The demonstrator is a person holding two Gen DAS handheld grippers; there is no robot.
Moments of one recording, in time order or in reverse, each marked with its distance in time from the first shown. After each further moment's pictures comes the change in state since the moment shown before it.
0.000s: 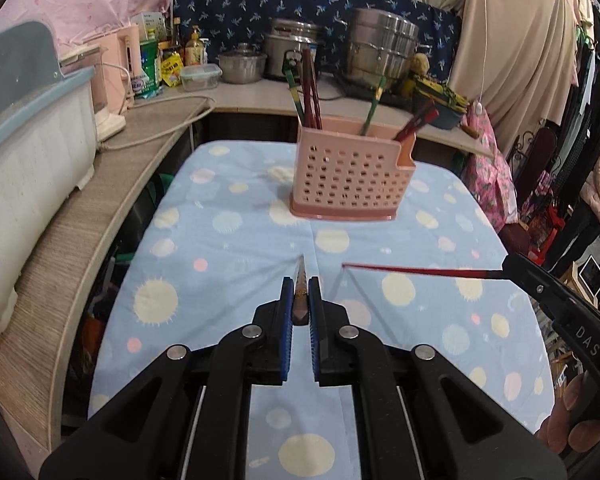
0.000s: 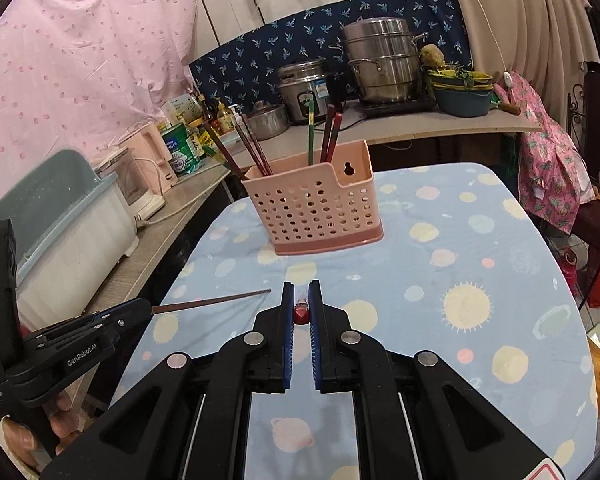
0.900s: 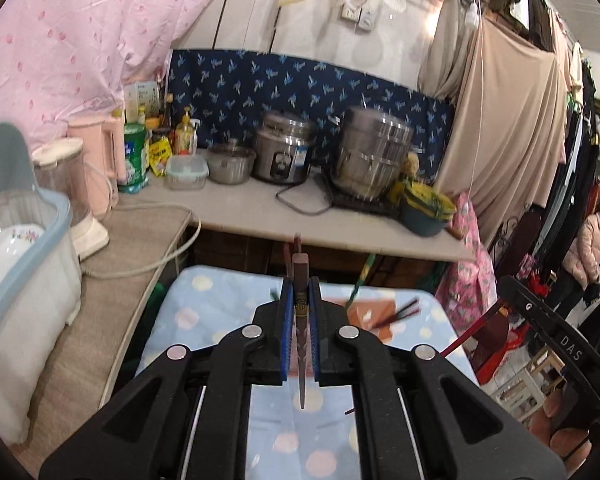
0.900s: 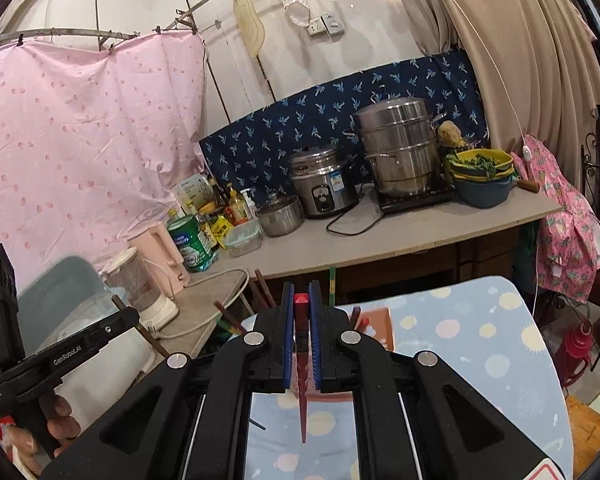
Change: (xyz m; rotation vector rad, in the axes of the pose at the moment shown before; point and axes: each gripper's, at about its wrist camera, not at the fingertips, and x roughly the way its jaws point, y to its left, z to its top) left arm -0.026 0.003 0.172 -0.059 -0.269 -0.072; right arm 0.005 0.011 0.162 0.015 -0.238 0.053
